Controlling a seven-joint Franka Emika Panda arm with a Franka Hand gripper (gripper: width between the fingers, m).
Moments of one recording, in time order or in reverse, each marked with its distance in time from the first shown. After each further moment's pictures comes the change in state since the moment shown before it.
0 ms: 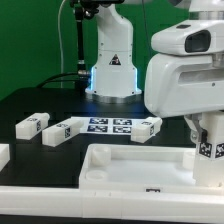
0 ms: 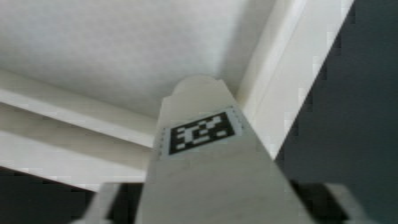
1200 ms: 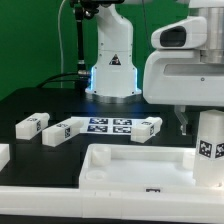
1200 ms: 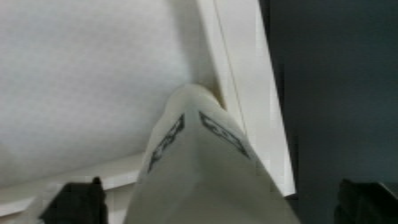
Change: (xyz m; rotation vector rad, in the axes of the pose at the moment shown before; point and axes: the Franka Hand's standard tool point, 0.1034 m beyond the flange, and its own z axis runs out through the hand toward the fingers) arm 0.002 -0.002 -0.006 0.027 -0.021 0.538
